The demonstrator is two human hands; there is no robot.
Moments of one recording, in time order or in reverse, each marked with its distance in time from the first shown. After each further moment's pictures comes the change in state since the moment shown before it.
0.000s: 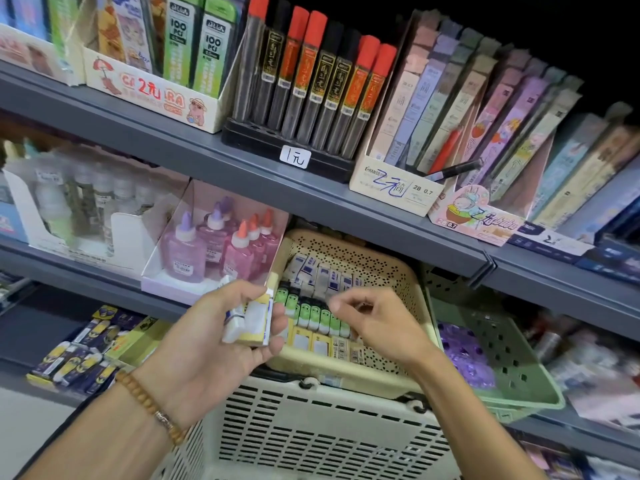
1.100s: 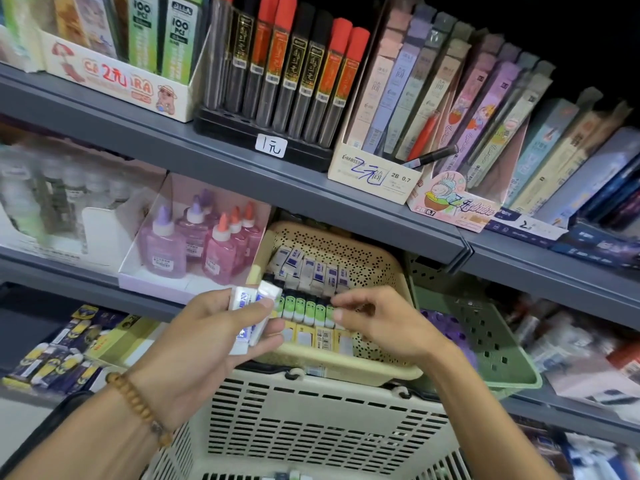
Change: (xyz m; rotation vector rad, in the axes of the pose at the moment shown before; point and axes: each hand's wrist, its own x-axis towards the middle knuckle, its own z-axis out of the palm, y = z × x) left_hand 0.004 -0.015 0.001 0.331 -0.007 0.126; right_hand -0.015 0.008 -0.025 -0.137 -0.120 0.069
